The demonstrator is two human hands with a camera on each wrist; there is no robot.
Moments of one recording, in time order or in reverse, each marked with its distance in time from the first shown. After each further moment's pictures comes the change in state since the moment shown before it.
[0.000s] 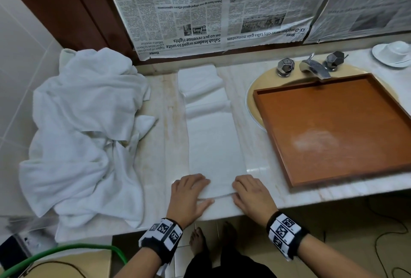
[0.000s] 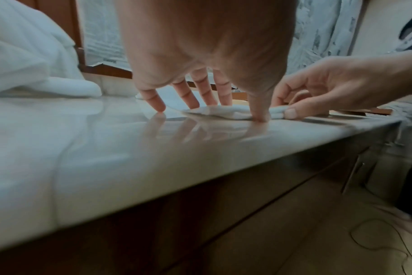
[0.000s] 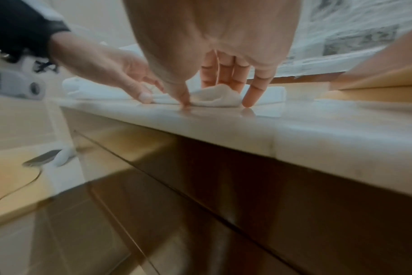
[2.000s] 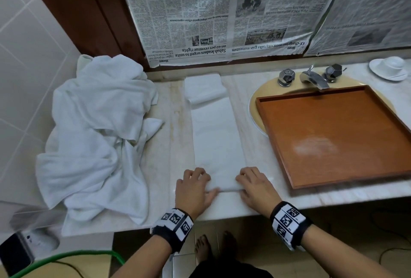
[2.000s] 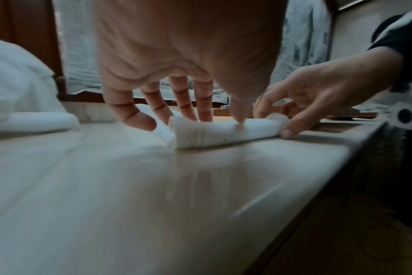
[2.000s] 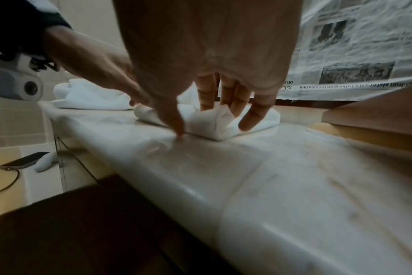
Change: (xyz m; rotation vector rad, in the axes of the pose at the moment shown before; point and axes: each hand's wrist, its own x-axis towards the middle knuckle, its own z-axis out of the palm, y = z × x) left_hand 0.018 0.024 -0.017 0.176 -0.004 -0.135; right_hand 0.017 0.008 -0.030 0.024 -0.154 0.028
